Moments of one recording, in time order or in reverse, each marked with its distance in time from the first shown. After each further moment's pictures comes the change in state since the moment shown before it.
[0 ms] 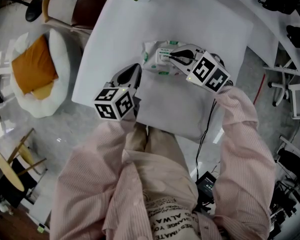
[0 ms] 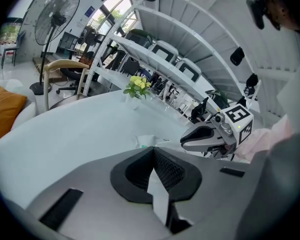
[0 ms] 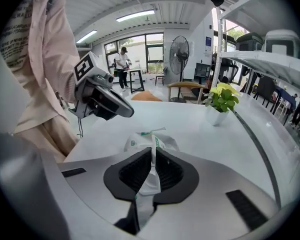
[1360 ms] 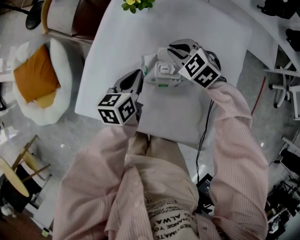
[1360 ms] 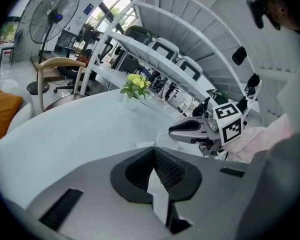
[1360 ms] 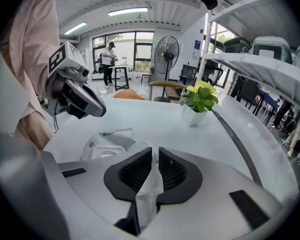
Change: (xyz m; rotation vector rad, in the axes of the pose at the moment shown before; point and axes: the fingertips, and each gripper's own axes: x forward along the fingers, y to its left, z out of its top) left arm 0.025 0.002 0.017 -0.001 0.021 -0.011; right arm 0.020 -0.076 0.000 0.014 0.018 -0.189
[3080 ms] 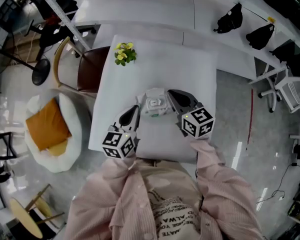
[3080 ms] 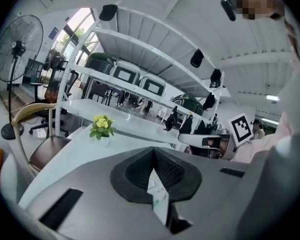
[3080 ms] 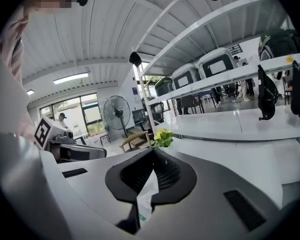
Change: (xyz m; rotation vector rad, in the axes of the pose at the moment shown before) left arm -0.073 -0.093 0.064 0.335 -0.160 -0.179; right arm -0.167 0.028 0.051 0.671 -0.565 -0.376
